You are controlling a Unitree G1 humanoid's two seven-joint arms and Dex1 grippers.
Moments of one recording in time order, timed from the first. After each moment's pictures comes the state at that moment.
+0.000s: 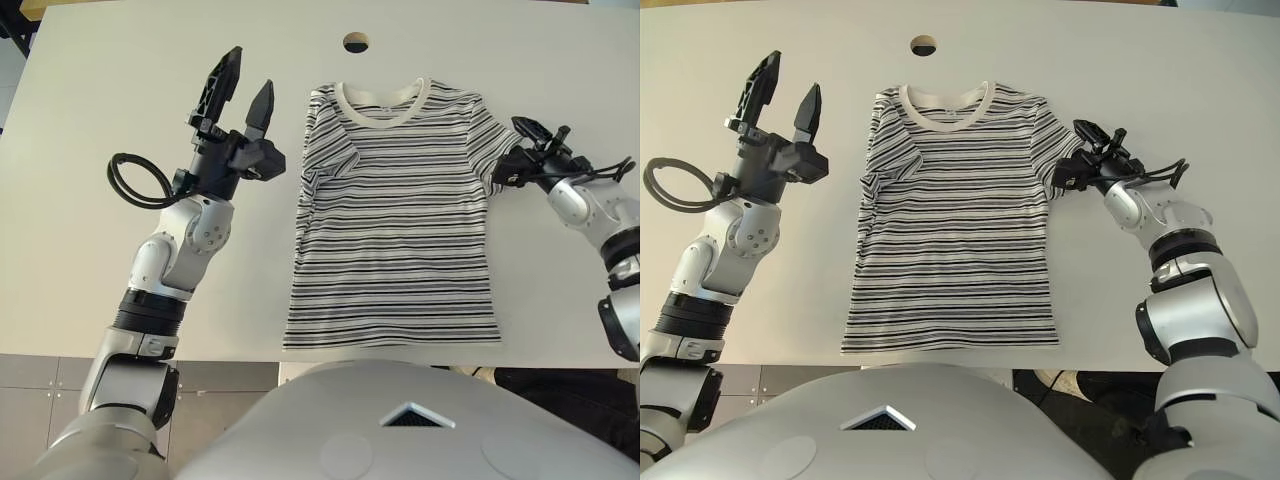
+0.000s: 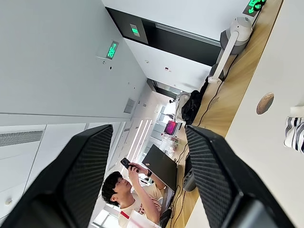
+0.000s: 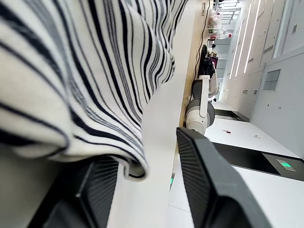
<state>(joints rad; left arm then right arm) -0.11 0.58 -0.23 0.08 0.72 -0.35 0.28 -0.60 -0.67 0.57 1.12 -0.81 -0.57 -0.22</state>
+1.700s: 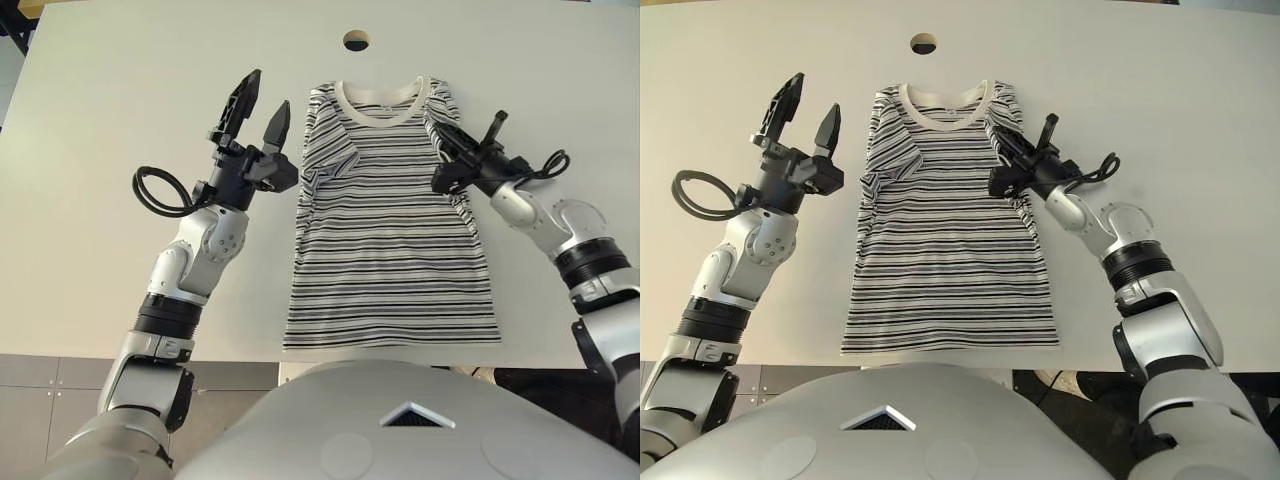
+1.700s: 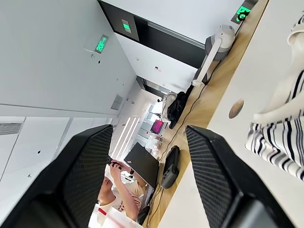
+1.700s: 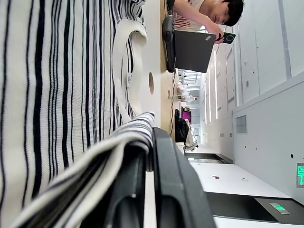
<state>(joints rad) -0.09 0.50 -0.24 0.15 0.72 -0.40 0.26 -0.47 -0.57 0.53 0.66 -0.82 -0.53 -0.12</state>
